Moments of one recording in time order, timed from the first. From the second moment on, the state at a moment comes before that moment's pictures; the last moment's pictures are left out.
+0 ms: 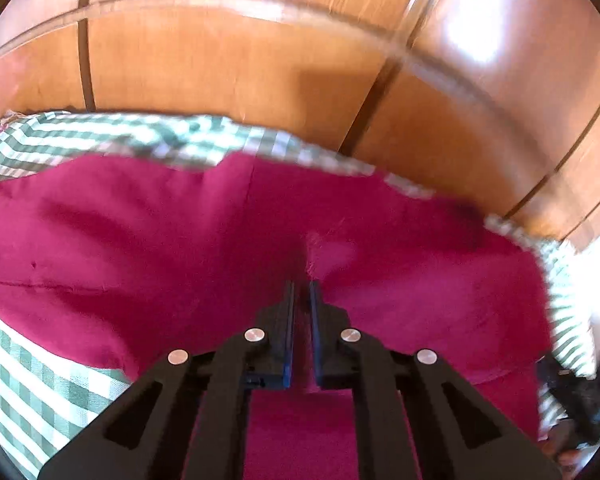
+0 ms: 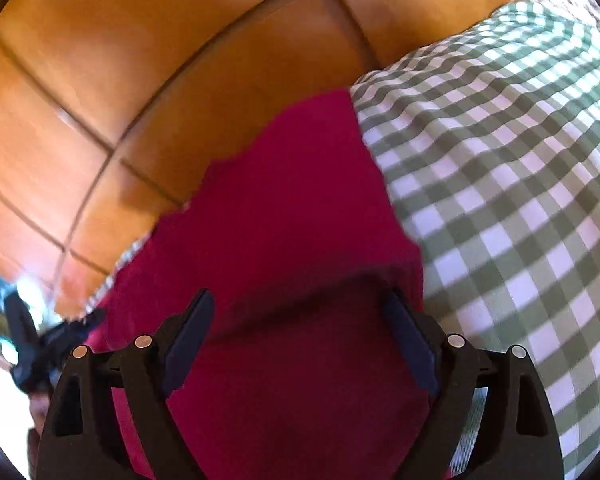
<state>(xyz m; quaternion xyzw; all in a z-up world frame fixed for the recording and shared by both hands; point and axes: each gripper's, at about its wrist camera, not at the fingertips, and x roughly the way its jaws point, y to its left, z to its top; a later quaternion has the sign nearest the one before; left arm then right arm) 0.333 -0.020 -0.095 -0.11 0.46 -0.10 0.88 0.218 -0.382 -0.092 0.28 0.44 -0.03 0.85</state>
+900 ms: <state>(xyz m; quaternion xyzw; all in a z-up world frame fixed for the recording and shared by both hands) 0.325 -0.003 -0.102 -0.15 0.44 -0.09 0.88 0.273 -0.291 -0.104 0.05 0.48 -0.06 0.87</state>
